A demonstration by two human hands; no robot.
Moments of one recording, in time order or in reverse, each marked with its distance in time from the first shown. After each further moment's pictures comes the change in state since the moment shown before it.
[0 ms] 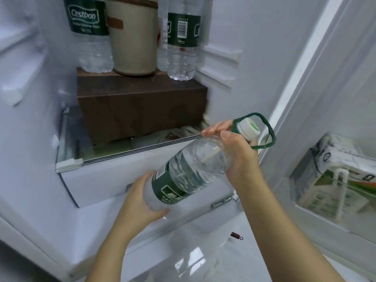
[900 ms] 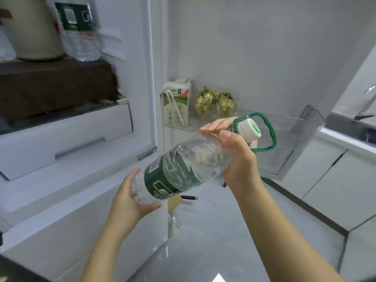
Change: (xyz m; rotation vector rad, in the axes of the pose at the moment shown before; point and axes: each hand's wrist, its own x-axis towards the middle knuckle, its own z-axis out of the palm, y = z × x) left_hand -0.189 0.089 0.134 -0.226 -0.196 -0.078; right_hand -0.232 -0.191 -0.109 -0.125 0.205 -0.215
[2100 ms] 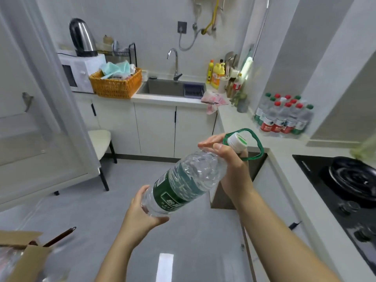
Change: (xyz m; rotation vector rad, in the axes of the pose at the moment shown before) left_hand -0.110 0.040 0.439 0.035 -0.925 0.068; right_hand -0.174 -0.248 -0.337 -0.591 0.727 -0.113
